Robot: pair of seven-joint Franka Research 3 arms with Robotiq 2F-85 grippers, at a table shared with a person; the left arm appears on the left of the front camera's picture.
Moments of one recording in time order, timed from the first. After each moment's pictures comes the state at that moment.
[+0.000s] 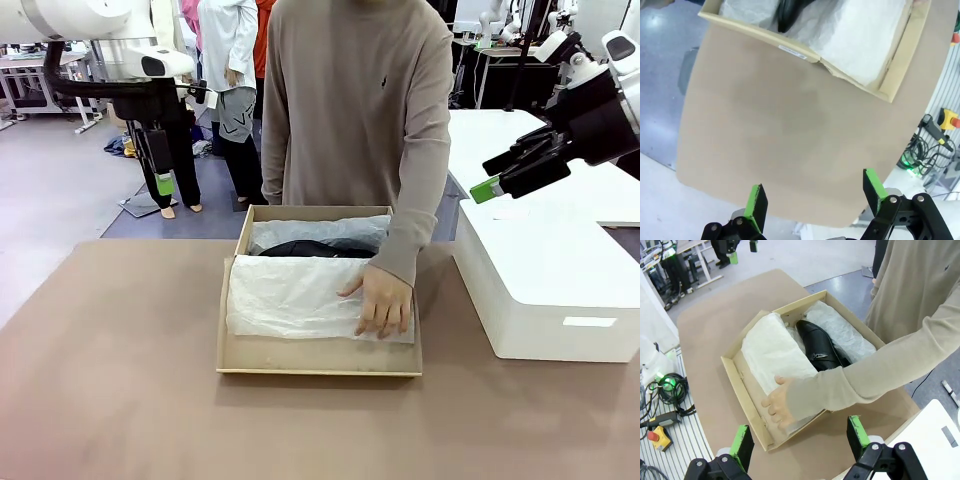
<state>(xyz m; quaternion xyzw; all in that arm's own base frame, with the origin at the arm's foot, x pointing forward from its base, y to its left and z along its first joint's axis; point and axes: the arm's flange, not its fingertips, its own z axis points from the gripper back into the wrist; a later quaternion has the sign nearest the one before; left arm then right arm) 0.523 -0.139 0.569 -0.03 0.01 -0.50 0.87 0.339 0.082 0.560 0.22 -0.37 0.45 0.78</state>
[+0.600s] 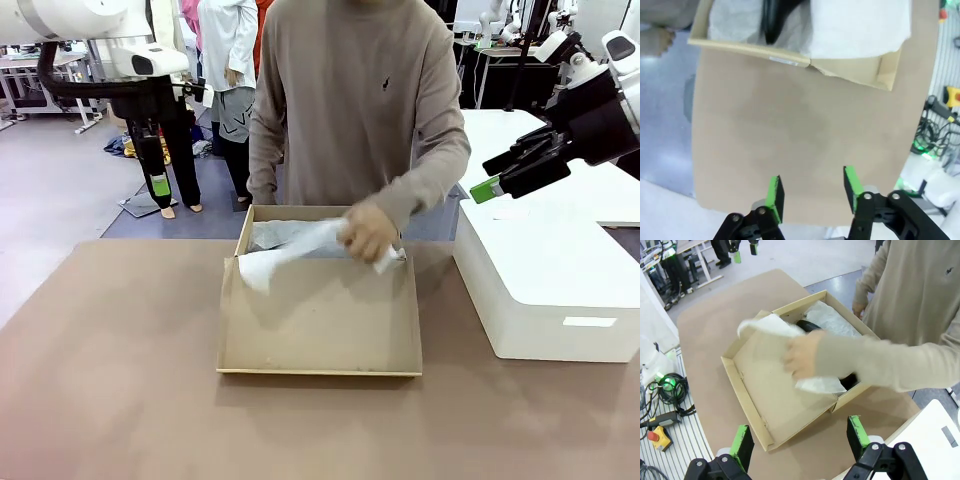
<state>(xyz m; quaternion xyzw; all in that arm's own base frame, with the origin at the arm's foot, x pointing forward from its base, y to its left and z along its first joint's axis) 0.528 -0.127 0.572 -0.05 -0.02 -0.59 0.81 0.339 0.082 0.560 0.22 -0.37 0.45 0.78</state>
